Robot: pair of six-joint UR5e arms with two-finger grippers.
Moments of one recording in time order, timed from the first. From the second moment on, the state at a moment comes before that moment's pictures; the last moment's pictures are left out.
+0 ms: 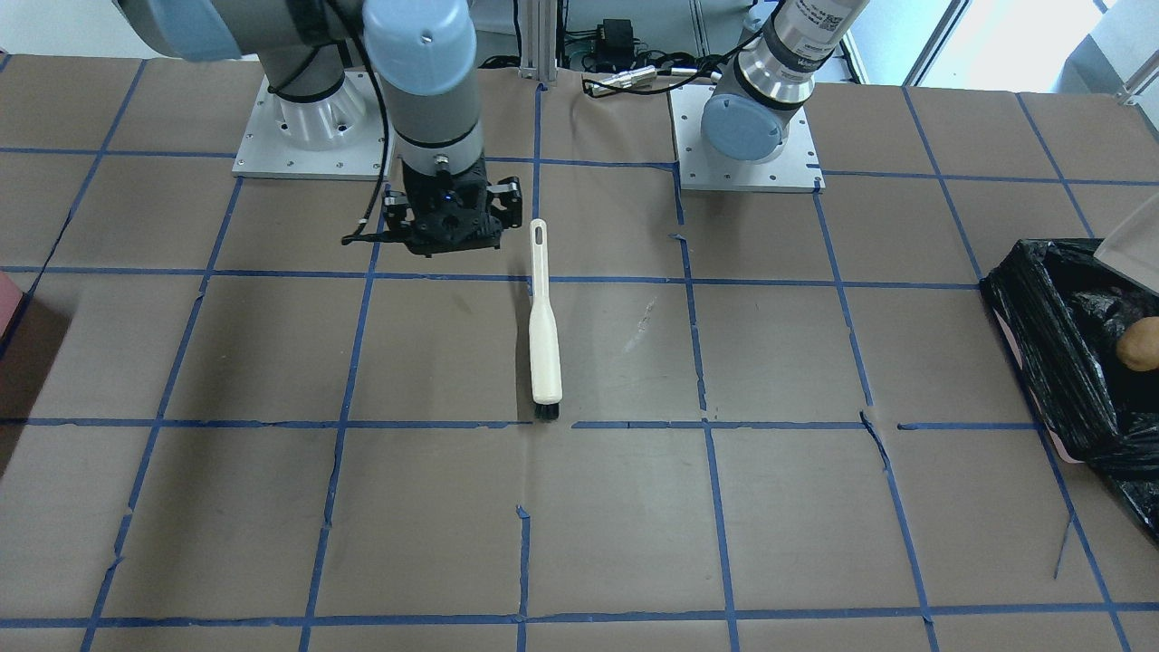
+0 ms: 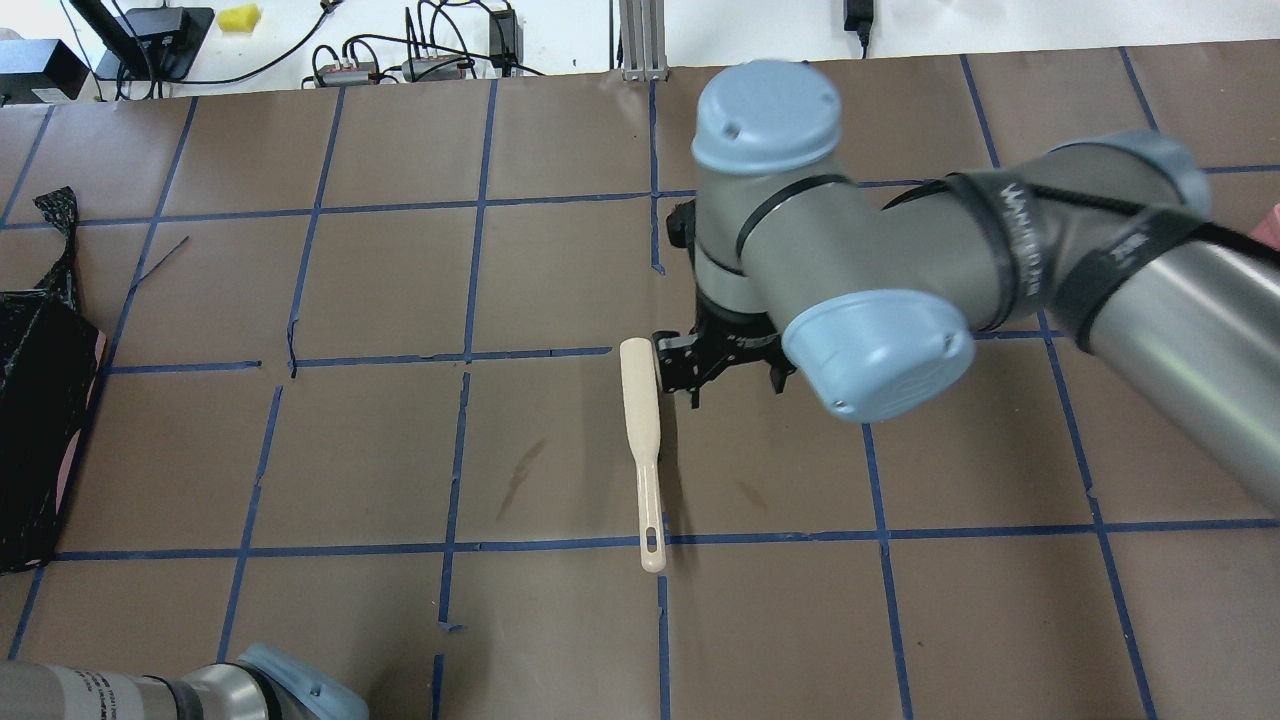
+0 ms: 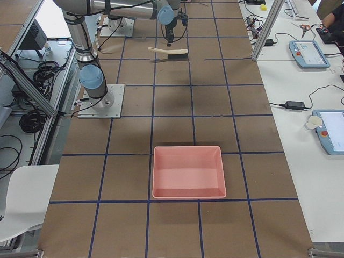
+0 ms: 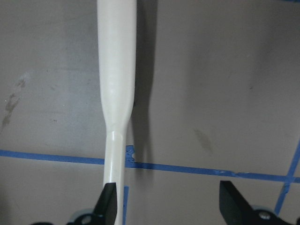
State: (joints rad) left arm -0.46 -1.78 -1.32 -1.36 1.82 2.03; right arm 1.85 -1.53 1.76 -1.72 -1.54 0.09
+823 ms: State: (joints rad) left arm -0.91 -1.72 -1.36 -1.51 1.67 1.62; right arm 1.58 -1.64 1.61 -1.54 -1.56 -0.16
